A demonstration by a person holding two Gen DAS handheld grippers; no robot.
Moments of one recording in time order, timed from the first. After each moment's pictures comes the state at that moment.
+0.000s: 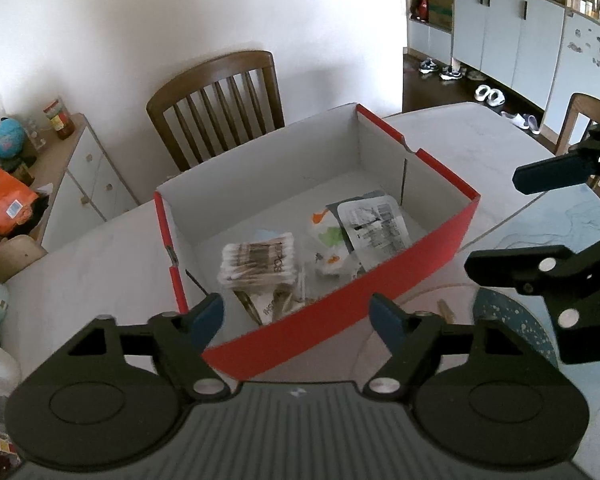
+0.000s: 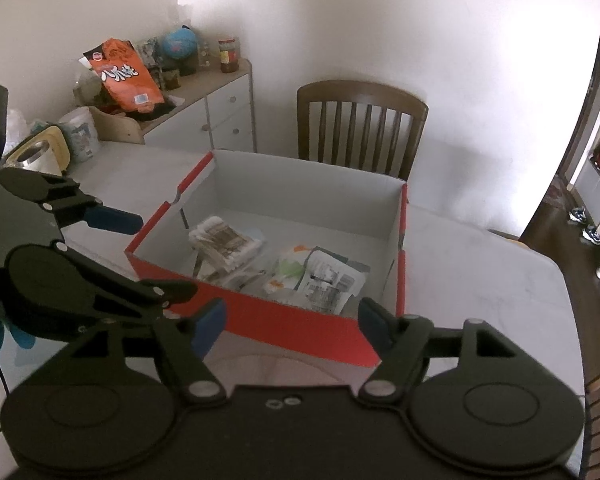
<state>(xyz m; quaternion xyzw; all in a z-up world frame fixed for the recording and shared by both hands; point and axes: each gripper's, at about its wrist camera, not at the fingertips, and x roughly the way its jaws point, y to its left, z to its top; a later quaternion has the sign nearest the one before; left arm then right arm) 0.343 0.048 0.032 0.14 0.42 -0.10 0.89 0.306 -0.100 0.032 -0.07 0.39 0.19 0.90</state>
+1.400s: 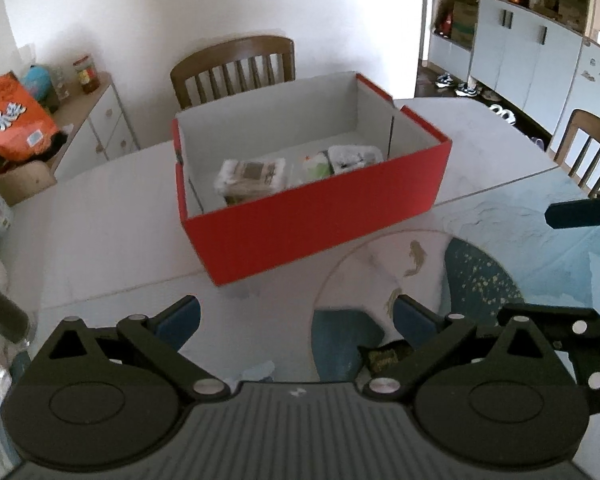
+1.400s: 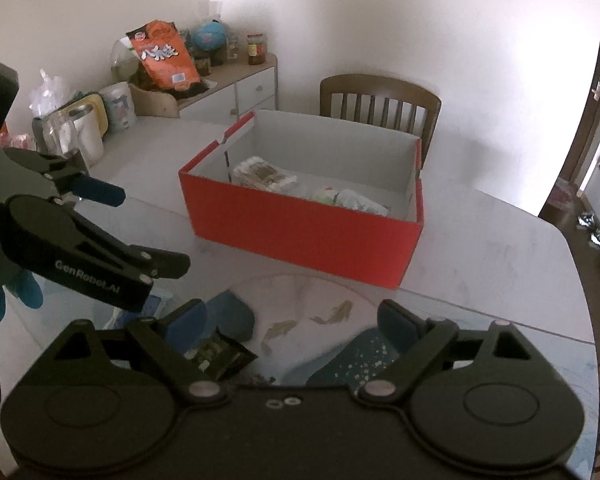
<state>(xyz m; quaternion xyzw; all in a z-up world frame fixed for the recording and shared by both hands) 0.257 0.062 0.002 0.08 0.42 -0.07 0.90 0.212 -0.114 0.003 -0.08 0.38 0.21 0.90</state>
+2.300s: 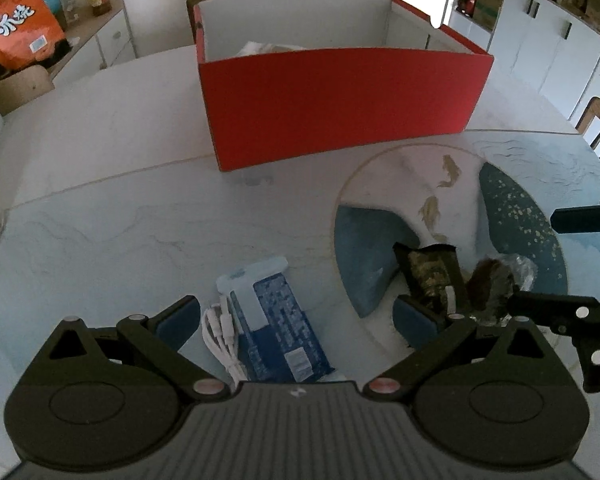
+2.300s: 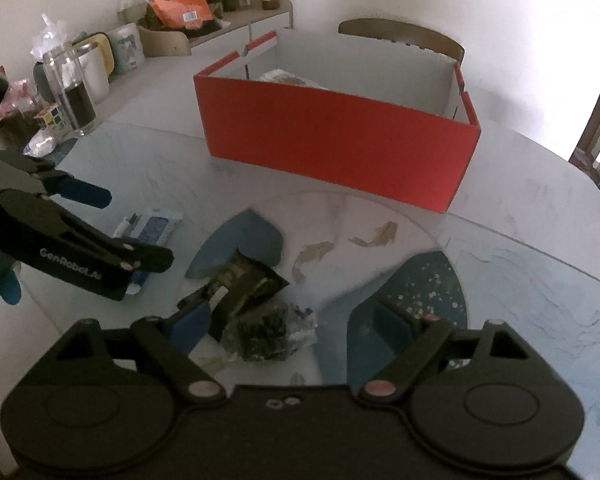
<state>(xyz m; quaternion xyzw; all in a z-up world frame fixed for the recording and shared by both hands) 0.236 0.099 -0.076 0.03 0.48 -0.06 0.88 0.203 -0.096 -0.065 -0.09 0.44 0.22 0.87</state>
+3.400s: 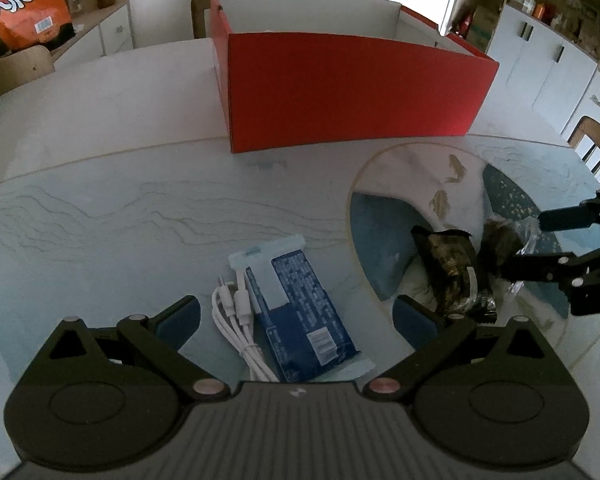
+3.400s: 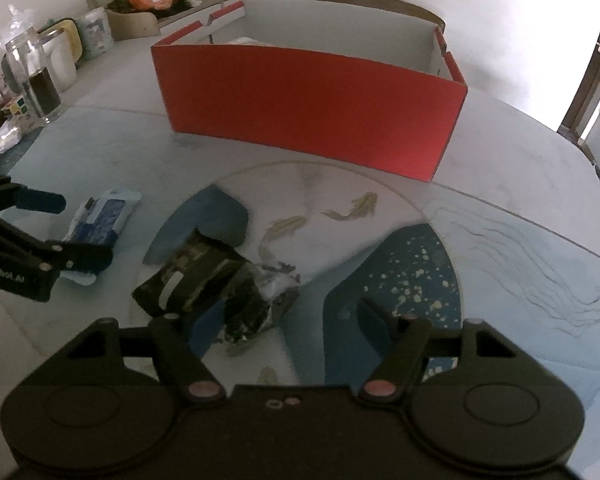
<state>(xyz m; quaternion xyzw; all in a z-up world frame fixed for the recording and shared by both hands) 0.226 0.124 -0.094 -0.01 0.46 -0.08 0.88 0.219 -0.102 -0.090 -0.09 0.46 0.19 0.86</state>
